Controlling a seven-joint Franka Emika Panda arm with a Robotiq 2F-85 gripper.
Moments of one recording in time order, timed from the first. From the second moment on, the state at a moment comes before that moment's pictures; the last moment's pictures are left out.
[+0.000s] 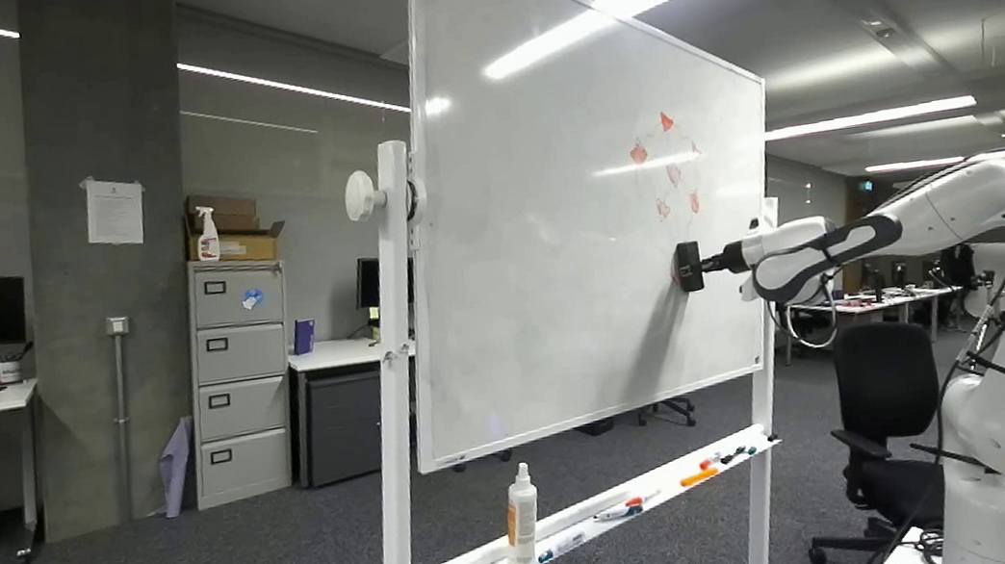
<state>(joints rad) 0.36 -0.48 -0.55 -2.52 -0.10 3.43 -0.31</state>
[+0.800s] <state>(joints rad) 0.37 -0.46 -0.57 -2.49 -0.11 3.44 -0.31</state>
